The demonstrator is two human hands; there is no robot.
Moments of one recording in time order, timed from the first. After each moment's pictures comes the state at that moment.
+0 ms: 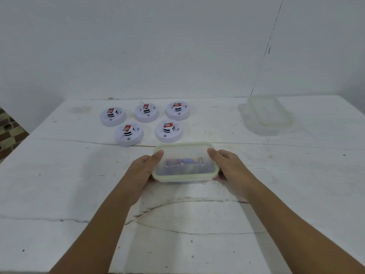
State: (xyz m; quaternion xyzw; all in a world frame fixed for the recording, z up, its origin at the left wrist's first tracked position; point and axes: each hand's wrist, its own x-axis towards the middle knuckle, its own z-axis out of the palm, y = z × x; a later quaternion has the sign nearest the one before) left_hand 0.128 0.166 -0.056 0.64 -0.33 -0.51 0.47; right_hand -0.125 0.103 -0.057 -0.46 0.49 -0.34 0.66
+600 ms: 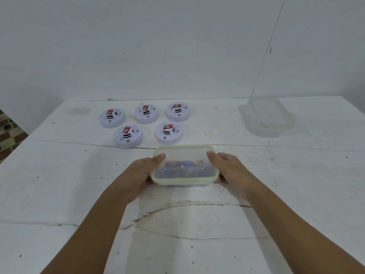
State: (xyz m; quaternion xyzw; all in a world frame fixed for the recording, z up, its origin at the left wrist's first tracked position) left_hand 0.139 0.156 -0.053 0.59 -0.34 -0.58 0.44; right_hand -0.126 0.102 -0.051 -0.49 0.49 -0.32 0.65
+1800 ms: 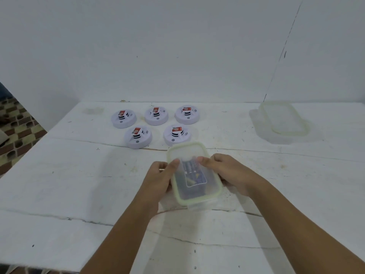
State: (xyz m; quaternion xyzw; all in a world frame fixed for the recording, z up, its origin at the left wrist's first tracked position) left_hand 0.084 0.180 -0.040 0.69 -0.28 -0.47 0.47; right_hand -0.111 0.090 -0.032 -0.57 0.48 -0.18 0.64
